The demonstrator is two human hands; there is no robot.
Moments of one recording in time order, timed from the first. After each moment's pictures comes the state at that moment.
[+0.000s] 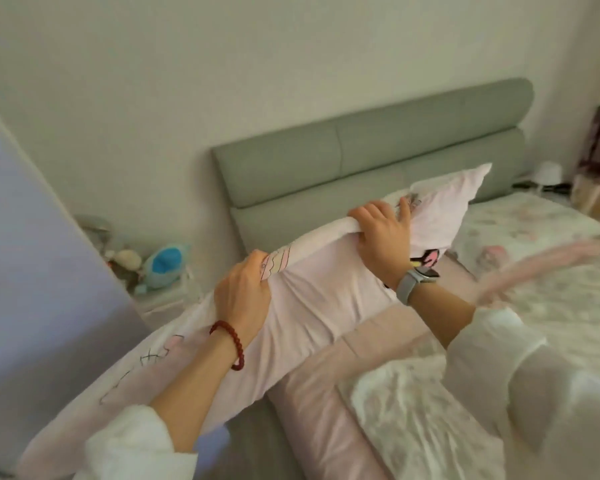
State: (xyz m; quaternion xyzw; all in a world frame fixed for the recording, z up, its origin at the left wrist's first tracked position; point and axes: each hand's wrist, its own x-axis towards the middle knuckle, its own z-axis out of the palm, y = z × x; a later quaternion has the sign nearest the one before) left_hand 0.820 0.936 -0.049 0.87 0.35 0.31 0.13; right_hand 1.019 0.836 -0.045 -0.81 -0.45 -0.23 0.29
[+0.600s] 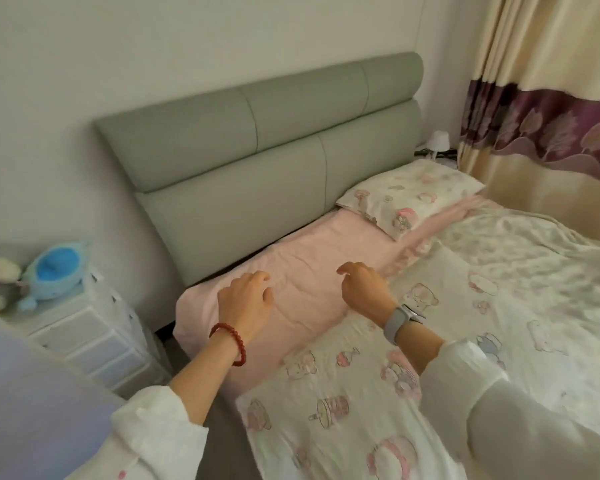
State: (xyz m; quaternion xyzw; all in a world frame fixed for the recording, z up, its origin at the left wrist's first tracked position) left_hand 0.894 0.910 -0.144 0.95 0.24 0.14 0.15; right_hand 1.019 0.744 -0.139 -0.93 -0.26 0.09 0.25
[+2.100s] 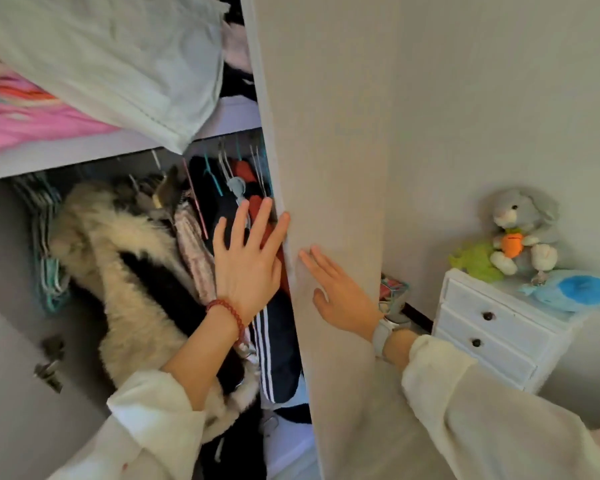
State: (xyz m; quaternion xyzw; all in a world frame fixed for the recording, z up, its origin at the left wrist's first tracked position) left_hand 0.384 0.854 -0.004 0.54 0.71 0.15 -0.42; right_hand 0.516 0.963 -0.064 -0.17 -0.93 0.20 0.25
